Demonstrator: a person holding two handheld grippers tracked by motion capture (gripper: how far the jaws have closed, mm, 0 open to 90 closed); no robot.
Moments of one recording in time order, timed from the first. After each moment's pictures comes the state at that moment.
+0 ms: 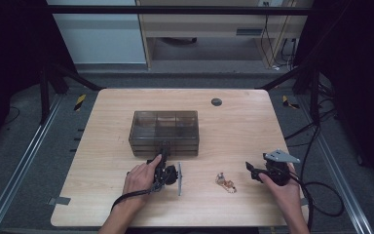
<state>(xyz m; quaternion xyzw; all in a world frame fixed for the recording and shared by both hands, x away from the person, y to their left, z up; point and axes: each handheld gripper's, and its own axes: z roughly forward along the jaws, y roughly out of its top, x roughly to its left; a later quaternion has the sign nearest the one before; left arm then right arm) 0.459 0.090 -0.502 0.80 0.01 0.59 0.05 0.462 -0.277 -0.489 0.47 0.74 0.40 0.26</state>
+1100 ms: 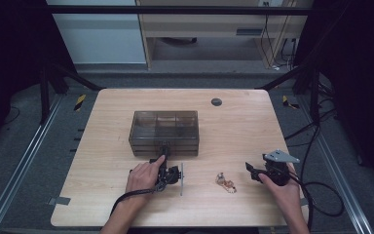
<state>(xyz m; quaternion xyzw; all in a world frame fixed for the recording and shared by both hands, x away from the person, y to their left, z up) 0.467 0.083 -0.516 0.79 -0.02 0.62 0.01 0.462 -0.277 -0.490 0.47 0.74 0.40 0.26</state>
